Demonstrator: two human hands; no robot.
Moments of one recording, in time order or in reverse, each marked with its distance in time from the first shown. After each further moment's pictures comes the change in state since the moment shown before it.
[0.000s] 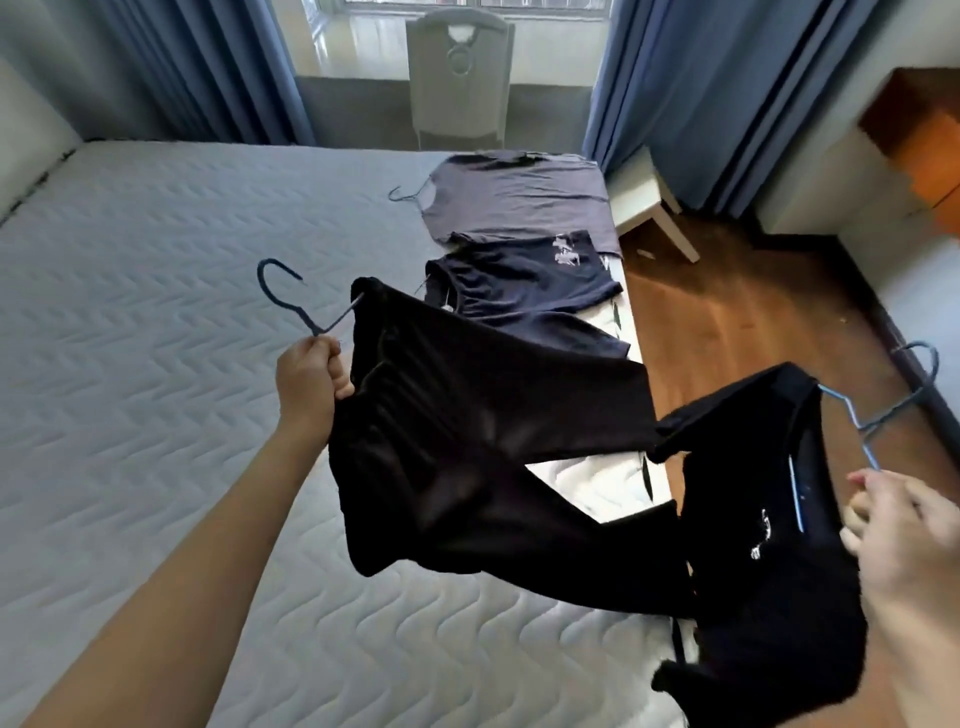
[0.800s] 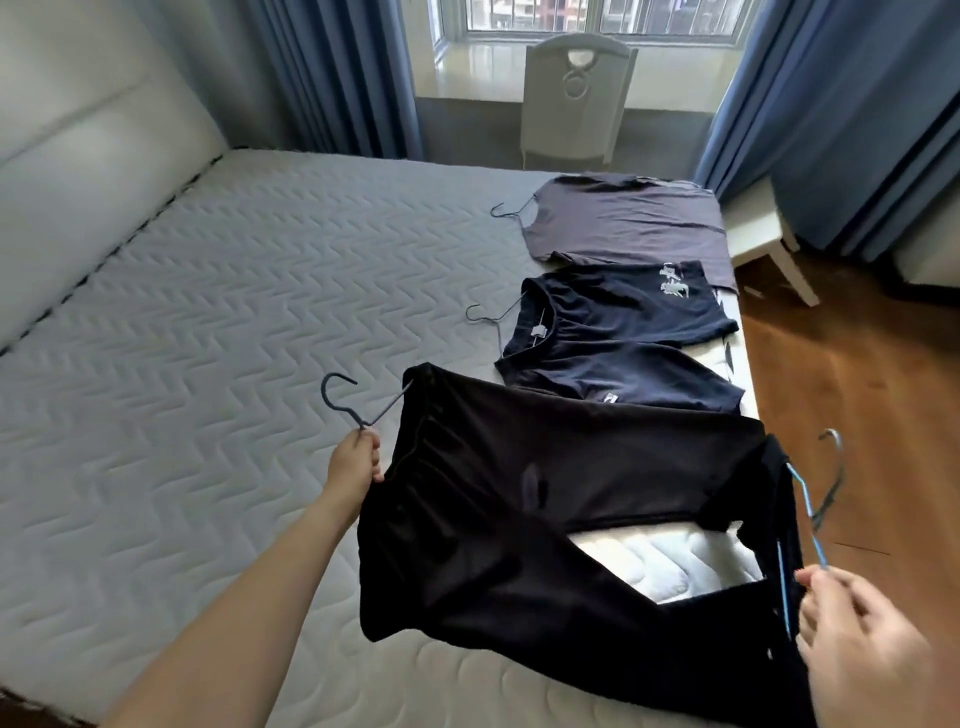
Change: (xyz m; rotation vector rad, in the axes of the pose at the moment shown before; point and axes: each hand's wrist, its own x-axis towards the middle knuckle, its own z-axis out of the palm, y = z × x) left_hand 0.045 -0.120 -0.123 0.257 0.150 -0.285; right_hand -0.088 0.068 0.118 -0.084 -0.118 0.016
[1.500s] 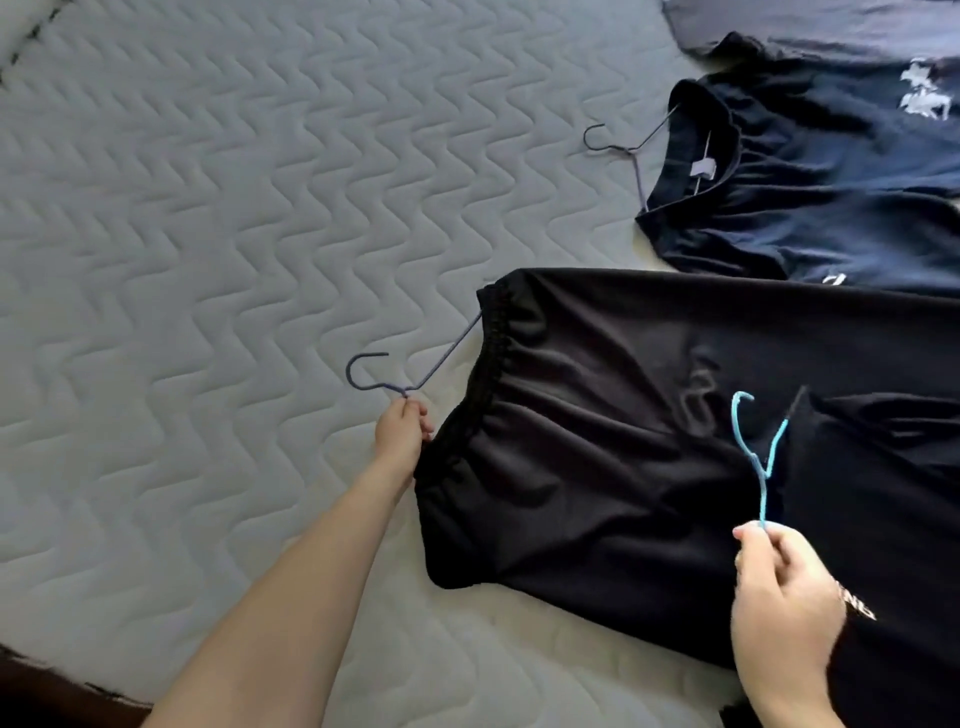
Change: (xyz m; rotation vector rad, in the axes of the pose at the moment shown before) left_hand 0.202 -0.230 -0.068 0.124 -0.003 -0.224; right_hand -0.113 0.211 0.270 -0.377 -0.193 -0.060
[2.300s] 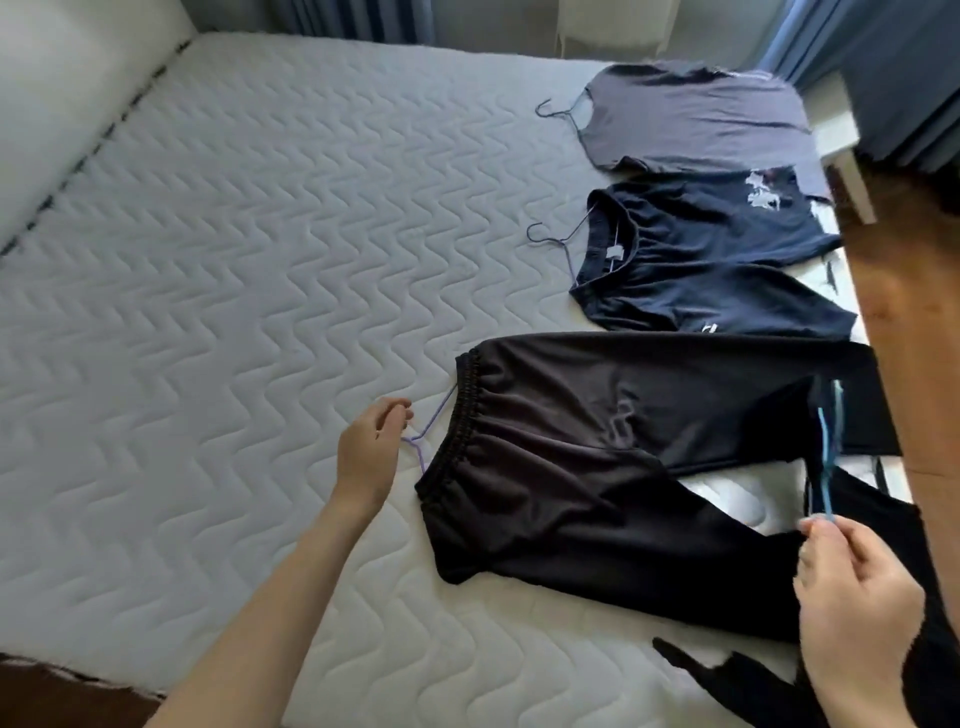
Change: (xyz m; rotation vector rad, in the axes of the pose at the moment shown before) left_hand -0.177 0.128 -0.092 0.184 -0.016 0.499; right_hand -0.043 -0.118 -0.158 0.252 0.177 -0.009
